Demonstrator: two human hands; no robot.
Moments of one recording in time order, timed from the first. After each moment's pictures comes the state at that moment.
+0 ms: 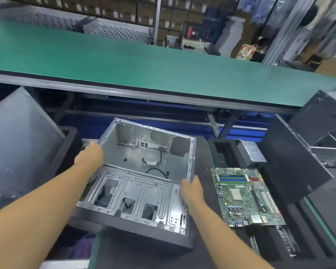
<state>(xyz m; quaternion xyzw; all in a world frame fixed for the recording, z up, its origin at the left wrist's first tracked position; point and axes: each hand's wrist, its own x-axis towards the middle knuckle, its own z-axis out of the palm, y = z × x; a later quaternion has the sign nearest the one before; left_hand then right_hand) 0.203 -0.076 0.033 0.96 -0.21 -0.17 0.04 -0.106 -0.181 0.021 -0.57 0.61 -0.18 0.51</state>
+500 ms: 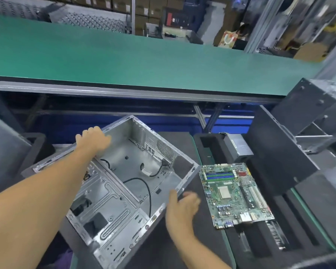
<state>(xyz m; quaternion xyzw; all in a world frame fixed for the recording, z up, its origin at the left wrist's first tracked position) 0.210 -0.188 0.033 0.94 -0.32 -0.08 0.07 -0.117 -0.144 0.028 -0.56 0.67 -0.25 0.42</state>
